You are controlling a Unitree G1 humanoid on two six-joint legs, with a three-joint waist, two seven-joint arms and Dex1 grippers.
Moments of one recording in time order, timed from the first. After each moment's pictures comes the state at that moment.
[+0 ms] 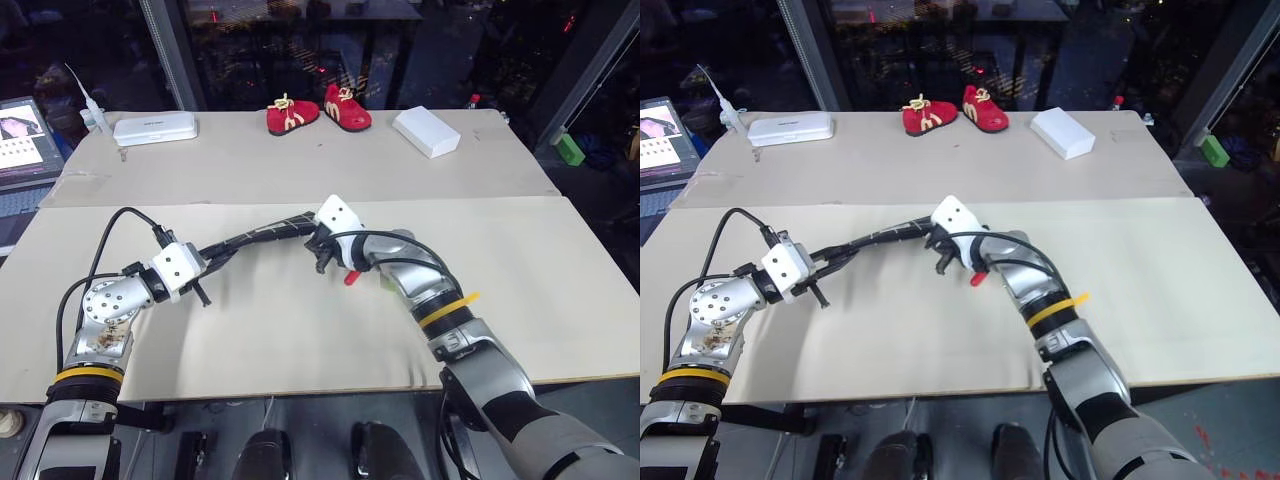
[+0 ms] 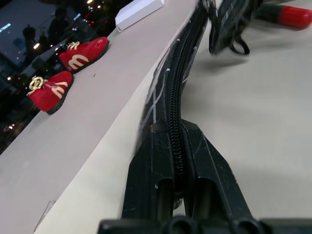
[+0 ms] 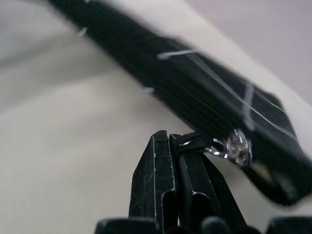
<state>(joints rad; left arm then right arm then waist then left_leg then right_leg) -0.40 0.69 0.03 0.45 -0.14 -0.50 -0.88 -0.93 -0.13 0.35 0.58 -0.08 0.37 0.68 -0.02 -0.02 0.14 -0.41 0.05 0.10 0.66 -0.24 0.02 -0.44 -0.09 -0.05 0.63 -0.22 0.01</state>
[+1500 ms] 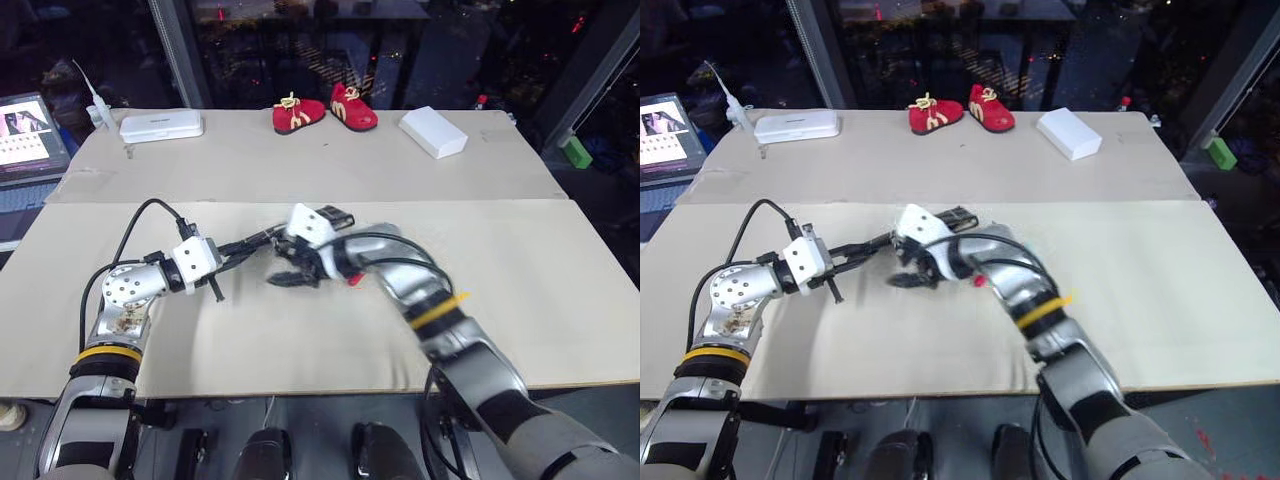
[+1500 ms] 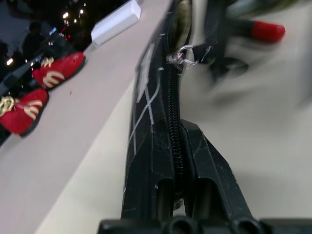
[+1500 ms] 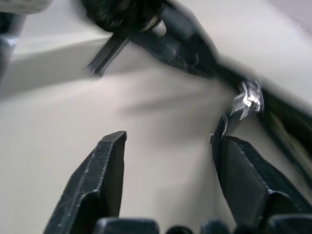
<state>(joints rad) -0.49 0.63 0.00 0.57 -0.12 -0.56 -1.00 -0.78 -0.29 0.32 0.11 0.11 0.61 1.11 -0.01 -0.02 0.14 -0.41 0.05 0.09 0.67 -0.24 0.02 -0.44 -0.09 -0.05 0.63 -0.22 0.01</state>
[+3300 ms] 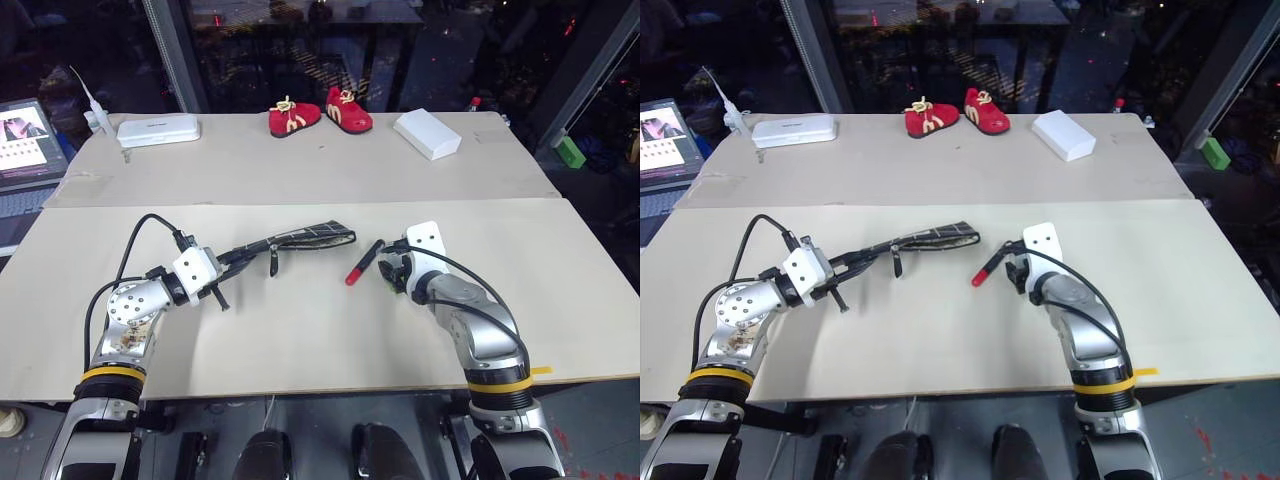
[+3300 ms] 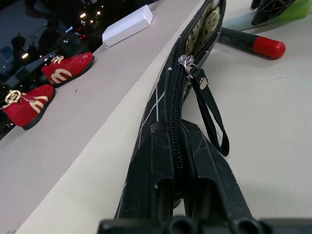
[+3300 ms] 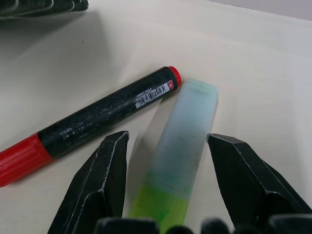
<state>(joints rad) -0.40 0.59 0.02 0.45 -0.15 -0.50 -0.91 -0.45 -0.23 0.03 -0.15 0.06 0.92 0.21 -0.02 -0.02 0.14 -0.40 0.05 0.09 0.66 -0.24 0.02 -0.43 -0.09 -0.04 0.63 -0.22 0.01</state>
